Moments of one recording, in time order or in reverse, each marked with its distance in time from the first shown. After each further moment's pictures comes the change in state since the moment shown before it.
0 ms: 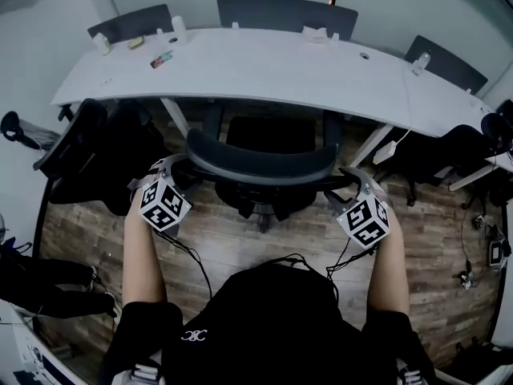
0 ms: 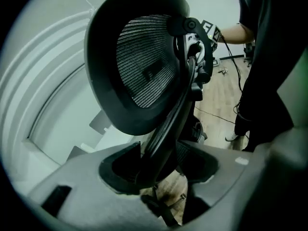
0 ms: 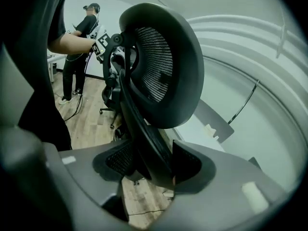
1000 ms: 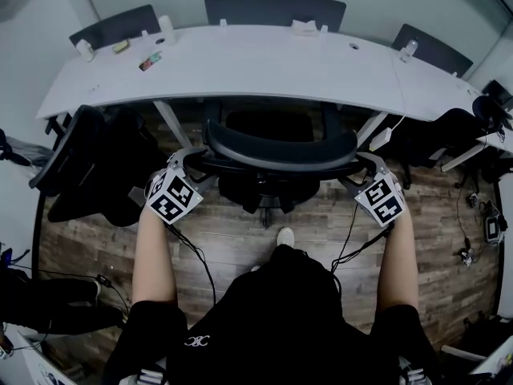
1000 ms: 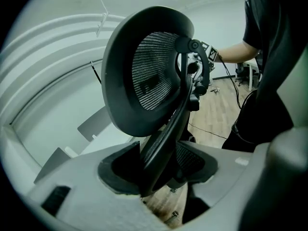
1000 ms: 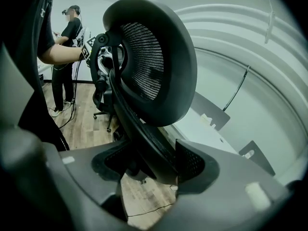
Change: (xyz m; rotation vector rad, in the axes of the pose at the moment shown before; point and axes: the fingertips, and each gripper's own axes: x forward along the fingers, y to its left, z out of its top) left arm 0.011 0.020 0.005 -0.077 -0.197 -0.133; right arm 0.016 -0.010 0.004 0.157 0.049 -0.038
